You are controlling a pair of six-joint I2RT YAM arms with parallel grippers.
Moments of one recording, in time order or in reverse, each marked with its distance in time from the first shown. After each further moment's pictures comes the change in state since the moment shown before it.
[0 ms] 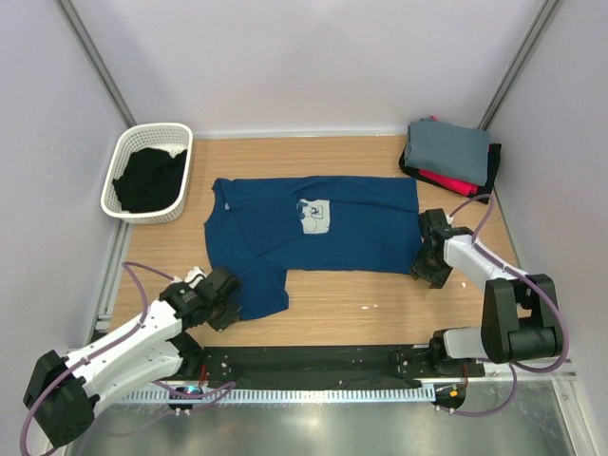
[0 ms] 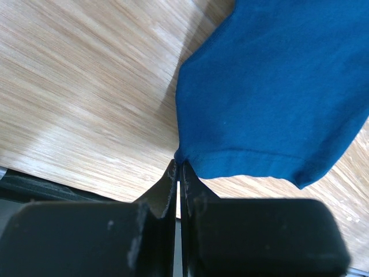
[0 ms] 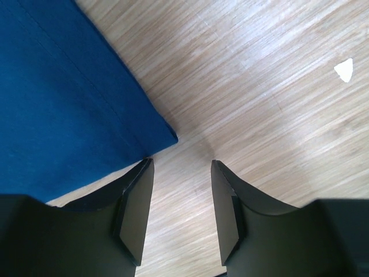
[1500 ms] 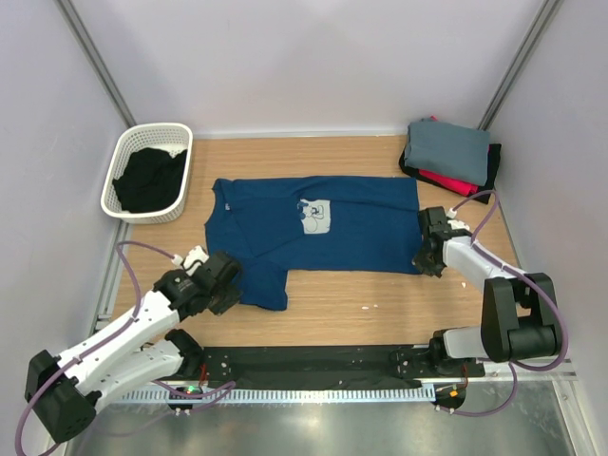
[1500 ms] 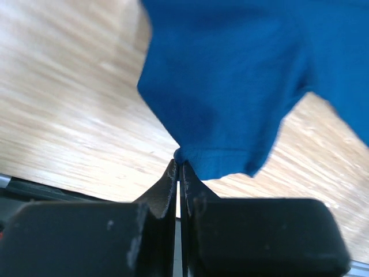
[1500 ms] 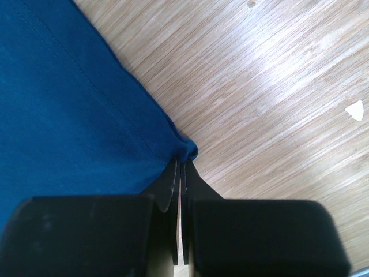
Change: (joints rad) left arm 0.000 0.029 0.165 -0.048 -0.081 0.116; right arm 0.002 0.006 -0.027 0.170 0.058 0.049
